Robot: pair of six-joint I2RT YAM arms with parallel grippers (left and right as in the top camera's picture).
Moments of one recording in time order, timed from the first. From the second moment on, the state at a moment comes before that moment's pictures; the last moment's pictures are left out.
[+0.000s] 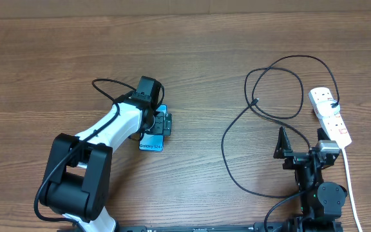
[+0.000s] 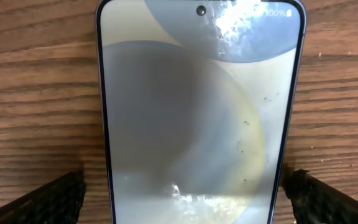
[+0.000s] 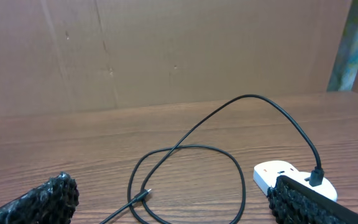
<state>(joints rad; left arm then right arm) -0.32 1.82 1.05 -0.60 -0.03 -0.26 -0.07 0.01 0.02 -0.03 -0.06 0.07</state>
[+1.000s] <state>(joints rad) -0.32 1.82 1.05 -0.62 -0.03 -0.26 -0.07 0.01 0.02 -0.03 -0.06 0.07</state>
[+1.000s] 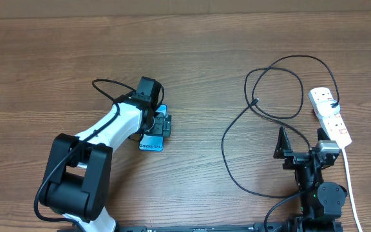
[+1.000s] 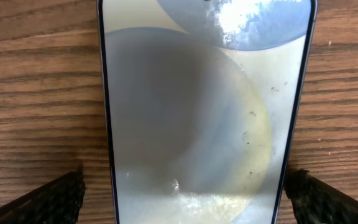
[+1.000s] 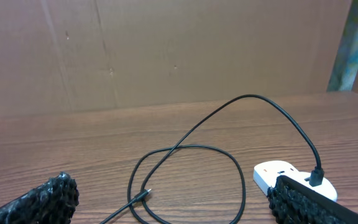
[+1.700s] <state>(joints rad) -0.32 1.82 1.05 -0.62 -0.03 -0.26 -0.07 0.01 0.02 -0.04 -0.06 0.07</state>
